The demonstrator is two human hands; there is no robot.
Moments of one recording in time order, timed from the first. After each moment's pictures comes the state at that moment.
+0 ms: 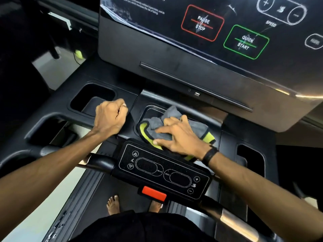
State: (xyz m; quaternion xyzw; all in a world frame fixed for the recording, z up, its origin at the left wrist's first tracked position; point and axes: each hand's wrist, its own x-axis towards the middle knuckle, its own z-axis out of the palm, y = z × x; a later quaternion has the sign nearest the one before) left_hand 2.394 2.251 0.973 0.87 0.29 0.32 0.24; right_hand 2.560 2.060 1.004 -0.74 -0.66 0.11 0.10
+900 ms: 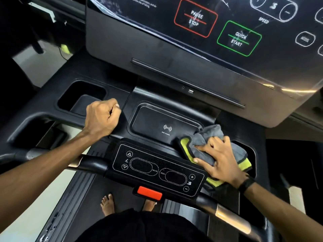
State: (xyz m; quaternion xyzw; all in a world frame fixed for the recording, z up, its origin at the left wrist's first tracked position) left_hand 2.393 2.252 0.967 0.87 0.25 0.35 0.23; right_hand 2.606 1.914 0.980 -0.77 -0.63 -0.05 0.13
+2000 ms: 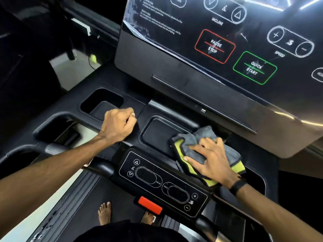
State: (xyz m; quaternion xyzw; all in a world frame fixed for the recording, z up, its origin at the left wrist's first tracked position) left_hand 2.394 2.249 0.968 0.87 0.27 0.36 0.21; right_hand 2.616 1.986 0.980 -0.74 -0.65 -0.09 0.15
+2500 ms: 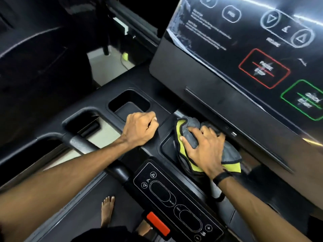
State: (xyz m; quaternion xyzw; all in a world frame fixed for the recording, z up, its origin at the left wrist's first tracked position) left_hand 2.396 2.248 0.973 0.84 0.34 0.37 0.21; right_hand 2.594 2.110 0.972 -0.78 -0.59 -0.17 0.12
